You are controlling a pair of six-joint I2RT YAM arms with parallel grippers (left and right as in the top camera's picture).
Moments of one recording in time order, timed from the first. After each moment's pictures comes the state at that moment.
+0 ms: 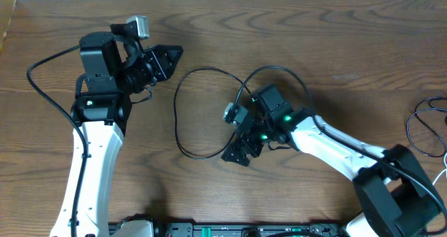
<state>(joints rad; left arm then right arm) 0.04 1.32 1.11 -0.32 0.69 -0.45 0.64 1.71 0.94 -0.35 -0.66 -0.20</state>
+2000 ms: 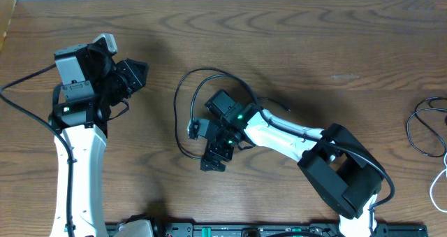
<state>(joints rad) 0.21 1.31 1.11 -0.56 0.51 -0.40 0.84 2.00 1.24 -0.49 -0.54 -0.36</state>
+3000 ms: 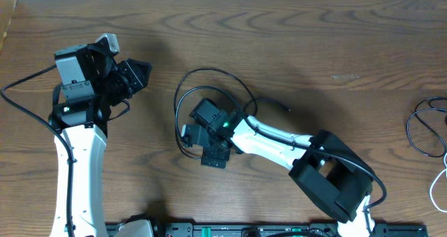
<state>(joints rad) 0.21 1.31 1.11 -0.56 0.55 -0.40 0.93 2.04 1.31 -0.54 -0.17 -0.49</state>
